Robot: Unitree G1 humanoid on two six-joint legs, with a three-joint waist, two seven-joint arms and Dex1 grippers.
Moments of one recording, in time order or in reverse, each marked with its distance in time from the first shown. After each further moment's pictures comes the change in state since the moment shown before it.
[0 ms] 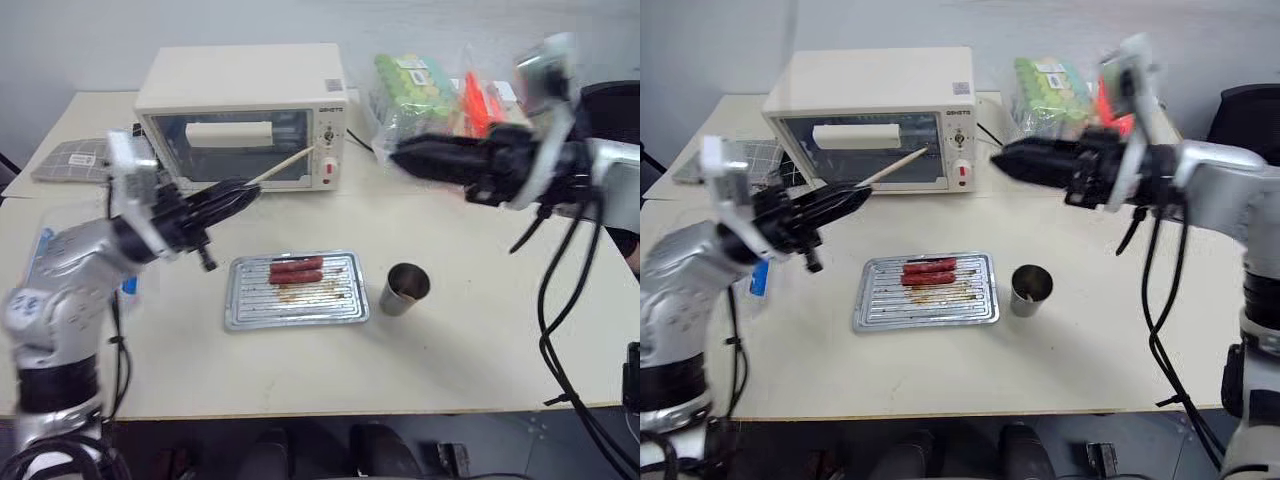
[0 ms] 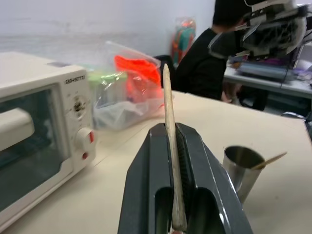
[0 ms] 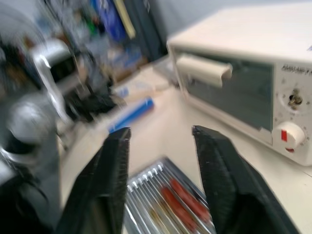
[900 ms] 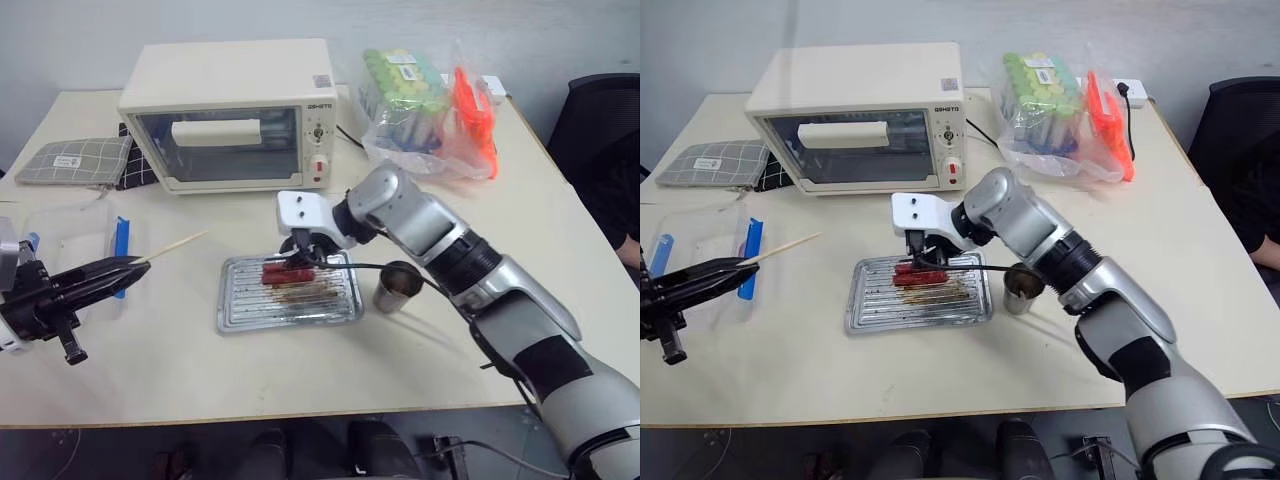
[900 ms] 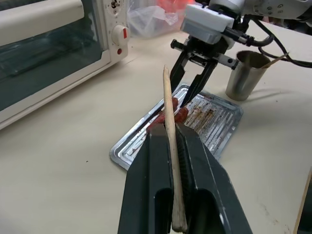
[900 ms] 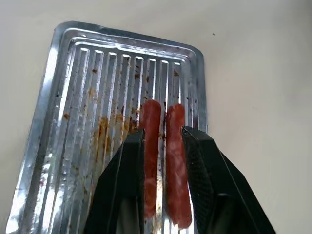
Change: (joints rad) left arm 0.531 0.172 0.483 -0.141 -0.051 0.100 -0.152; right arm -0.225 0.606 0.511 0.563 -1.067 -0.541 0.485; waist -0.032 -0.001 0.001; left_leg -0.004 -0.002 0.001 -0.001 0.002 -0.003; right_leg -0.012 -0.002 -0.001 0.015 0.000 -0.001
